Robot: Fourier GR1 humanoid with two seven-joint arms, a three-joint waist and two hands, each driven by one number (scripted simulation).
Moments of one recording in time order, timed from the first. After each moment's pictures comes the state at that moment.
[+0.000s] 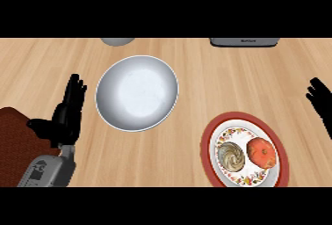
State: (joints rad) left arm -0.19 0.25 -0.12 -1.36 0.26 0.30 -0.17; right arm -0.12 -0.57 -0.05 -1.36 -0.25 0.01 0.07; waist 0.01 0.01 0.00
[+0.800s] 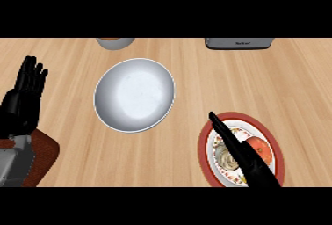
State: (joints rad) left arm -0.22 0.44 0.01 -1.41 0.30 0.21 -0.12; right arm 0.03 -0.28 0.50 -1.92 0.17 -0.10 -0.24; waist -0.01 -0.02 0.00
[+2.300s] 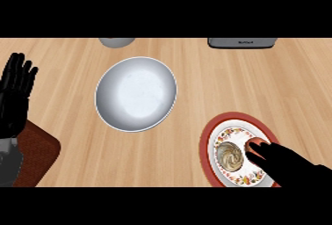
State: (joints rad) left arm -0.20 0.44 0.08 -1.51 0.28 0.15 -0.05; right arm 0.12 -0.80 0.29 -2.36 0.35 0.52 0.42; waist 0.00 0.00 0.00
